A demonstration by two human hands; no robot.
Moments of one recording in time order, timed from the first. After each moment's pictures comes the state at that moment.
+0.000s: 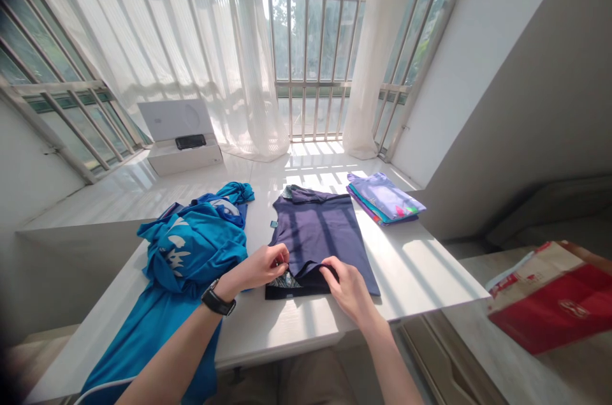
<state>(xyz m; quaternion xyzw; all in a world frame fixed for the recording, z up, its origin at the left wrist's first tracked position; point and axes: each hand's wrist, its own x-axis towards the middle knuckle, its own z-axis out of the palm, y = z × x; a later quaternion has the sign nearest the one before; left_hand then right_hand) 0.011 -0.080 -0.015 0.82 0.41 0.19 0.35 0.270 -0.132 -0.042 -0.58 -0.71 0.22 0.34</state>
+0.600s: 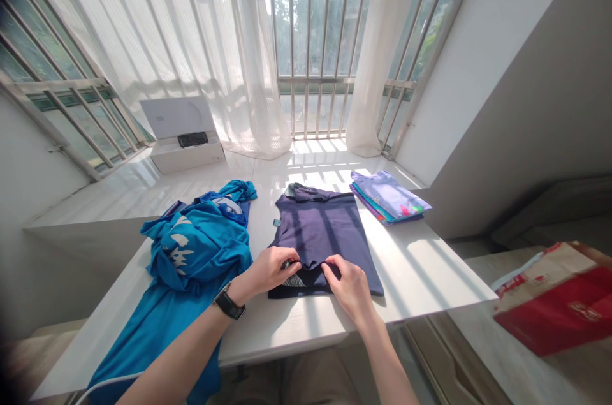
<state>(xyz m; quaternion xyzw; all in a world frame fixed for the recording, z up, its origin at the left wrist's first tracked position) 0.027 -0.083 -0.030 0.84 0.41 0.22 0.26 0.264 -0.125 -0.059 -0.62 -0.69 0.15 0.35</state>
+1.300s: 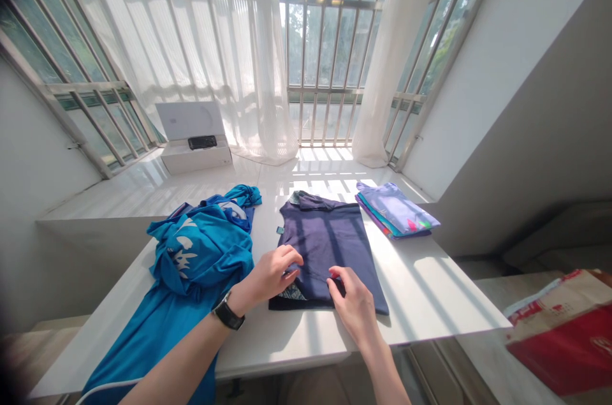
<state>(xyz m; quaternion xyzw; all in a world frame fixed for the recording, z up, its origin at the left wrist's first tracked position) 0.025 -0.085 -0.020 0.86 0.40 0.25 0.18 0.266 -0.131 -0.064 -0.60 -0.70 0.12 0.37</state>
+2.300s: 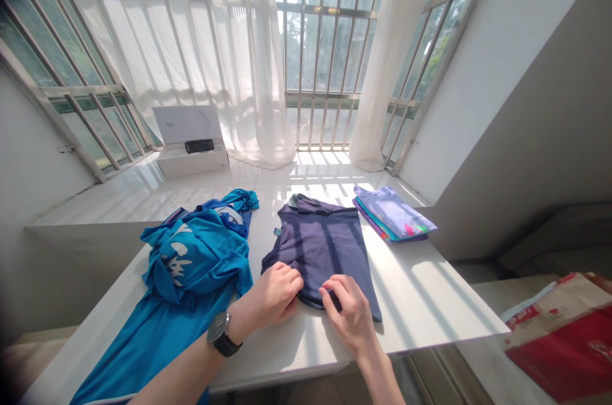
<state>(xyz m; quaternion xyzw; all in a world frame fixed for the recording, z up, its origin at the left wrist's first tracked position) 0.037 -0.102 -0.021 0.94 0.34 0.08 0.01 0.266 -0.134 -0.062 -0.48 -0.77 0.03 0.43</state>
